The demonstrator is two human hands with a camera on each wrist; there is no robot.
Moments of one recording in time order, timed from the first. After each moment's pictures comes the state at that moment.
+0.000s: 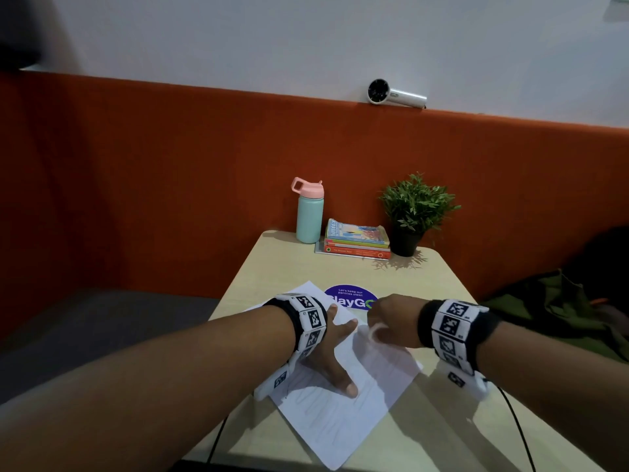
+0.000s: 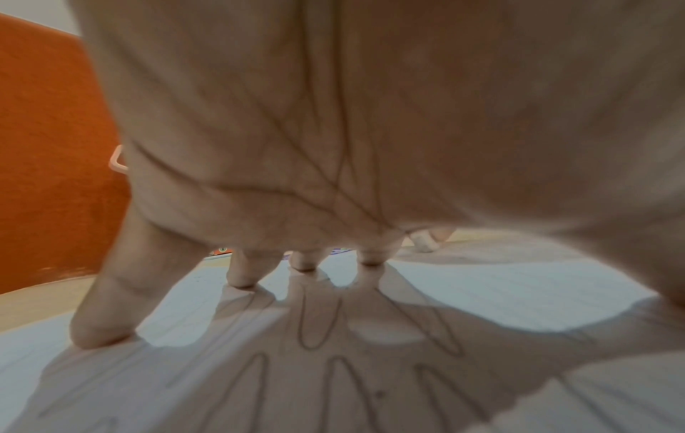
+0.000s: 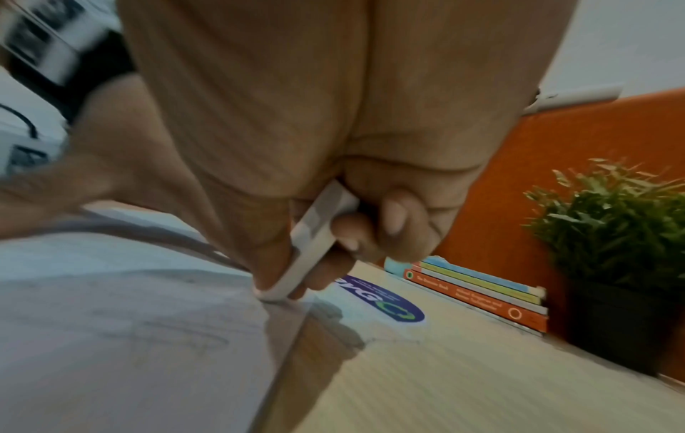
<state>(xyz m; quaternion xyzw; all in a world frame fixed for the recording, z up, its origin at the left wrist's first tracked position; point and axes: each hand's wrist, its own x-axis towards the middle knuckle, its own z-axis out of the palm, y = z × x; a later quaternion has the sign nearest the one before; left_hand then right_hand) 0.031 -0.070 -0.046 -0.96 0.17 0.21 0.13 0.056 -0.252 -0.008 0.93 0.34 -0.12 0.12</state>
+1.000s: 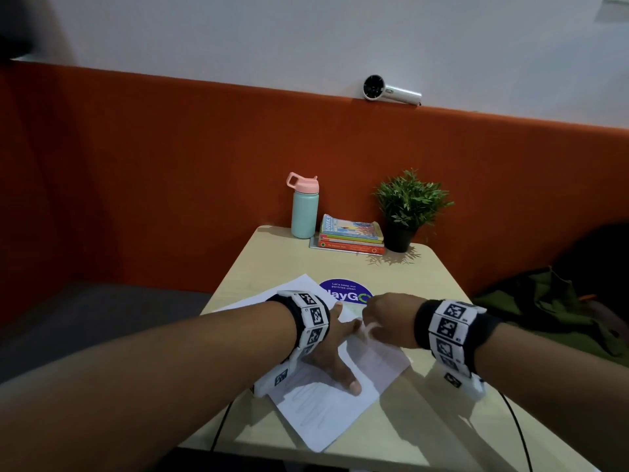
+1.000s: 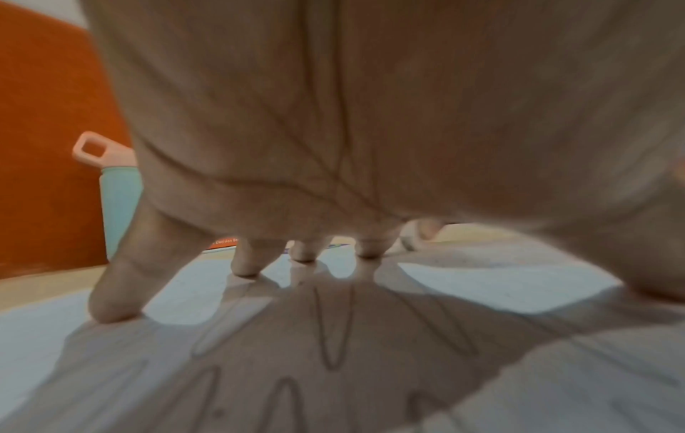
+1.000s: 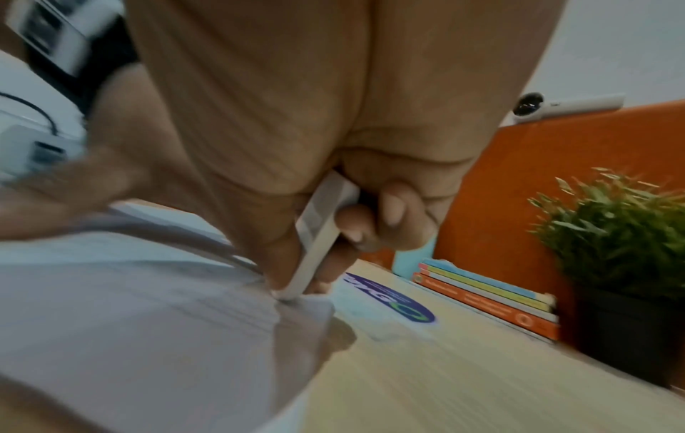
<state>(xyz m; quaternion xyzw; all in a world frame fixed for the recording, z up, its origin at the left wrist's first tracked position) 0.020 -0.089 -0.039 -0.95 0.20 0.19 0.11 0.050 -0.256 -0.014 0.93 0.32 -0.12 0.14</state>
